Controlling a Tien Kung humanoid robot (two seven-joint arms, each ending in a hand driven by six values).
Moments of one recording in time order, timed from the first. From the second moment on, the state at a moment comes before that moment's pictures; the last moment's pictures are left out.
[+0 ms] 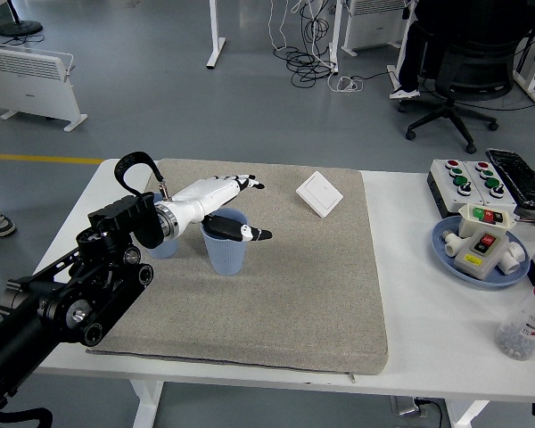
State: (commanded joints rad) left arm -0.89 0.14 -1.01 -0.88 2.11 -0.32 -0.02; right arm -0.01 -0.07 1.25 0.18 -0.94 0.00 -0.19
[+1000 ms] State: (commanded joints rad) left arm -0.94 0.12 -0.99 -0.78 2.24 -0.38 -0.03; right arm 0.00 -0.08 1.23 0.18 -0.93 0.00 -0.19
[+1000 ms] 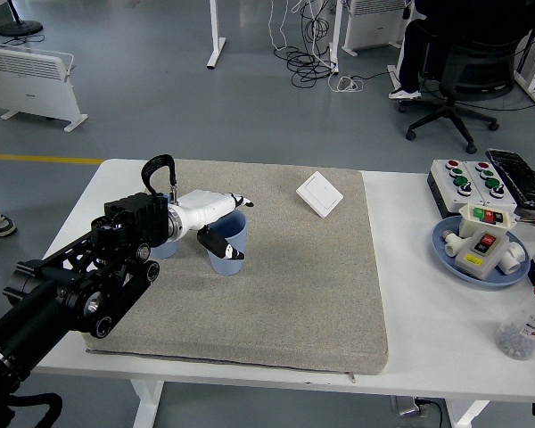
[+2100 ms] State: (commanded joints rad) left arm -0.94 0.14 -1.00 -0.79 2.22 -0.35 -0.07; right arm 0.00 -0.08 1.23 0.18 -0.92 0.00 -0.19
